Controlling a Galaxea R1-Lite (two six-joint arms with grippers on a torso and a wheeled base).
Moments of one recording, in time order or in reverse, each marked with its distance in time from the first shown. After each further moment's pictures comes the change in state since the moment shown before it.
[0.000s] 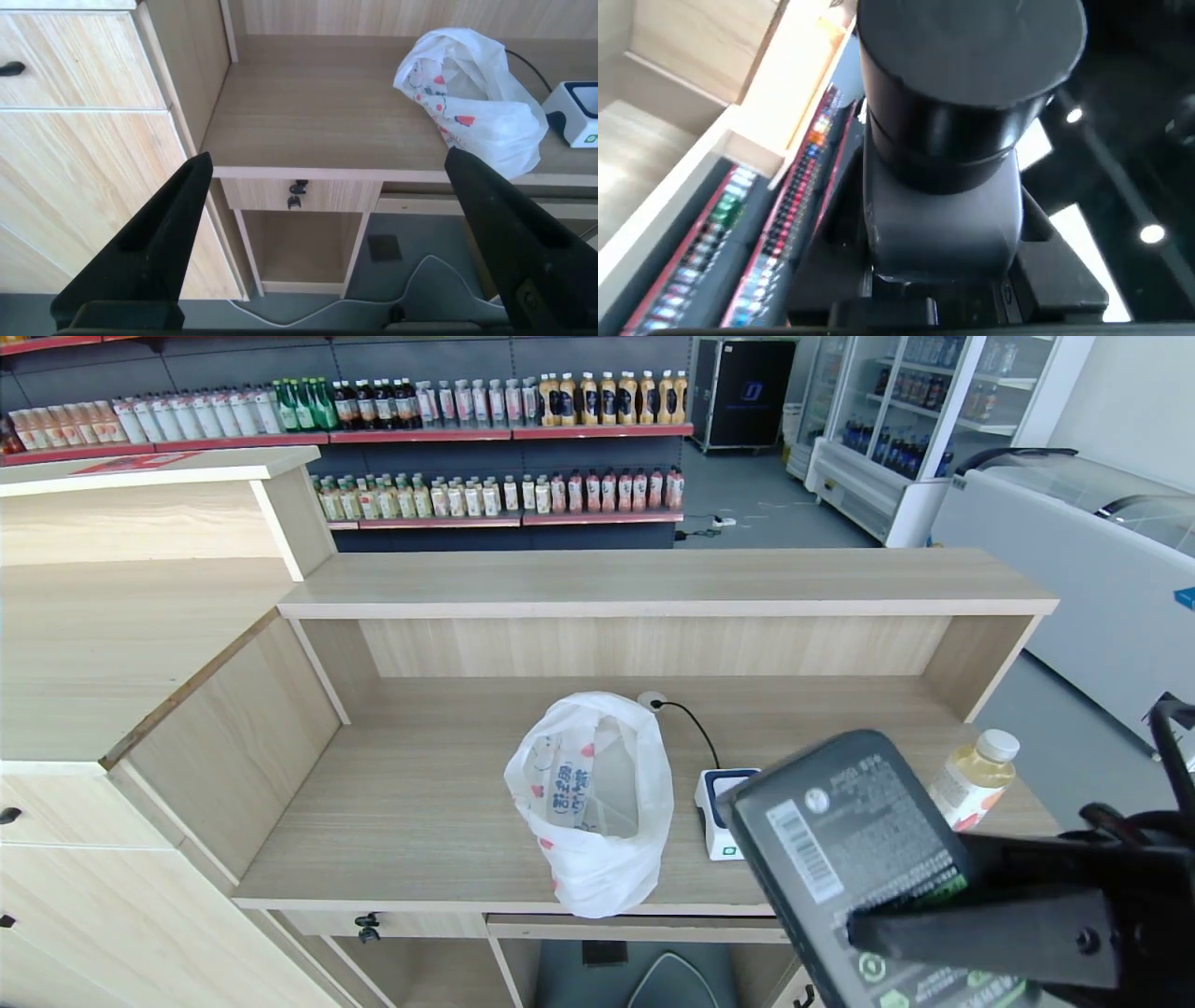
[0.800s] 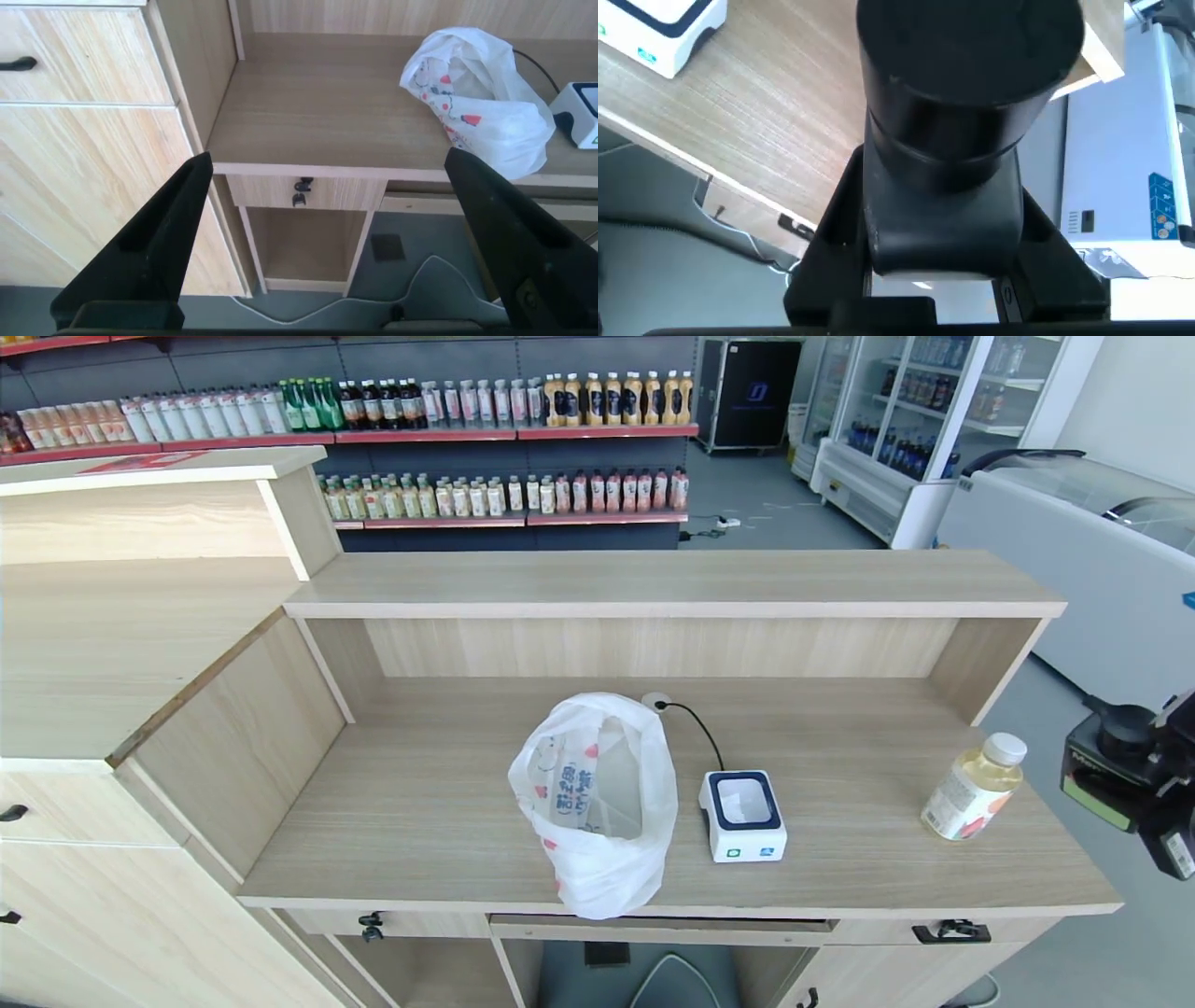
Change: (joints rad) left arm -0.001 0.000 0.000 0.000 0.000 0.000; right arm -0.943 0.028 0.063 0.216 -0.526 1.535
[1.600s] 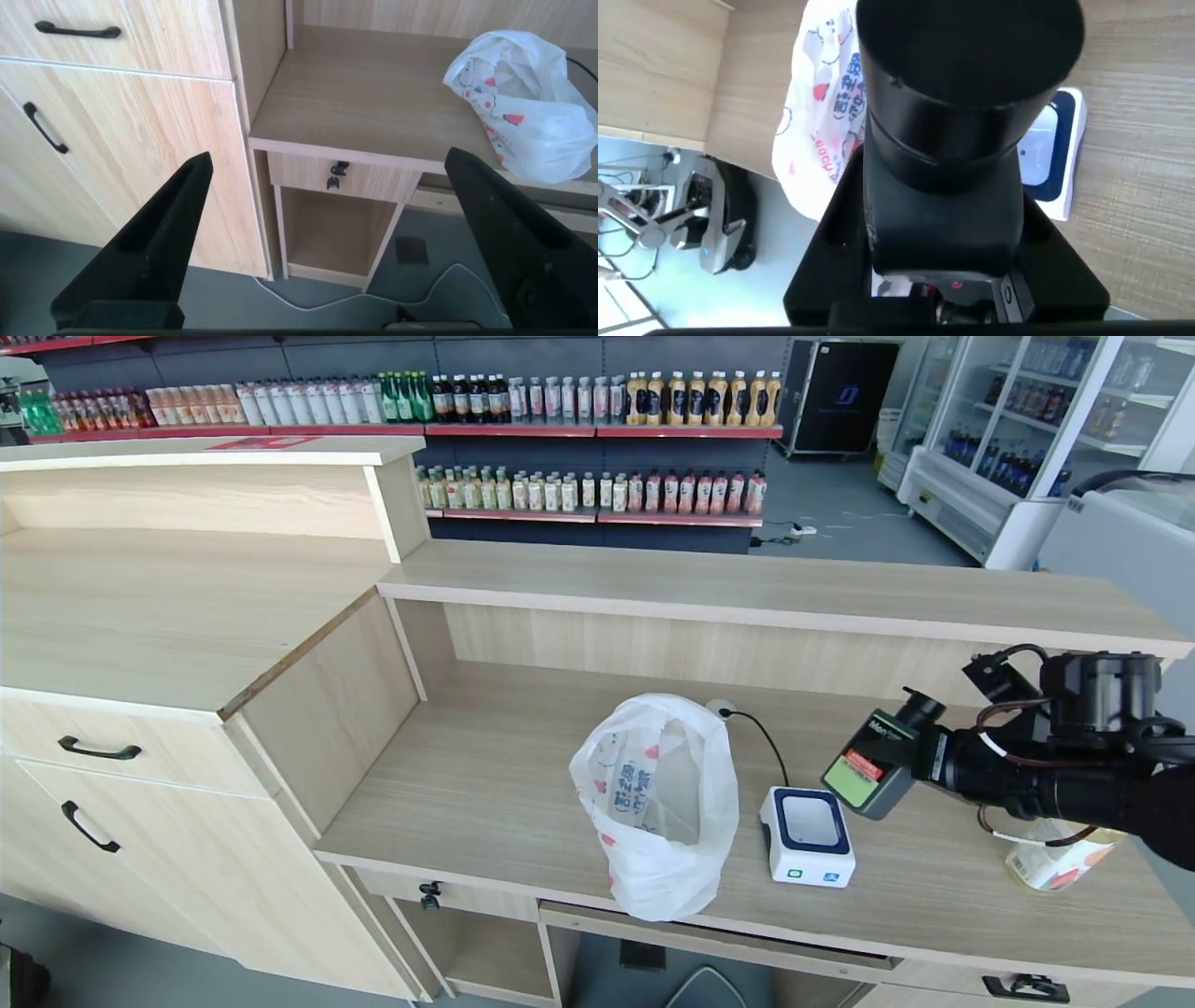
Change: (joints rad) left arm 0.001 0.000 0.000 0.000 0.000 0.000; right arm 0.323 0.478 -0.257 -0.044 0.111 1.207
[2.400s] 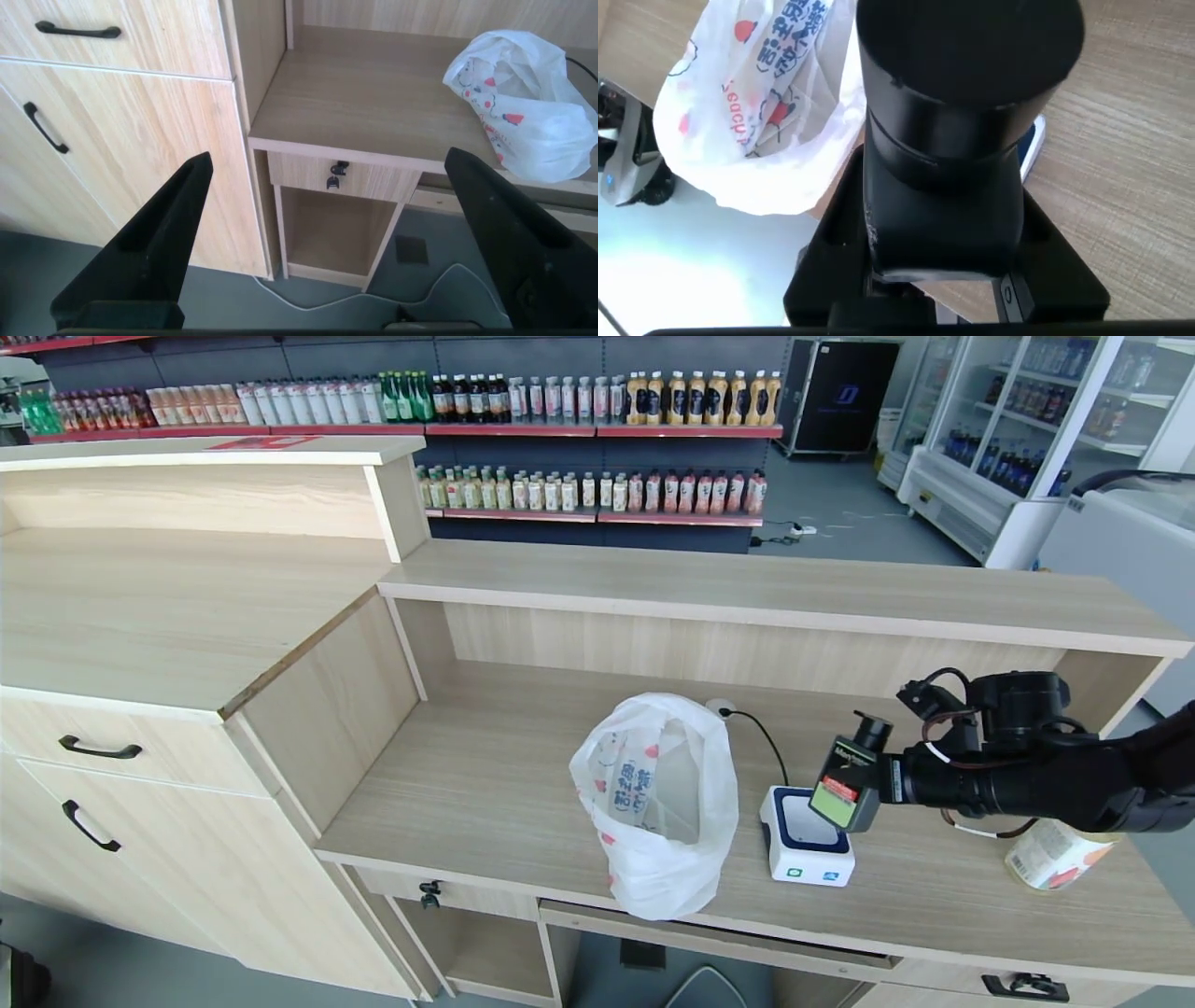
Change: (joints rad) left arm 0.000 0.000 0.000 0.000 0.000 0.000; right arm -0.041 0.246 -0.175 0.073 0.067 -0.339
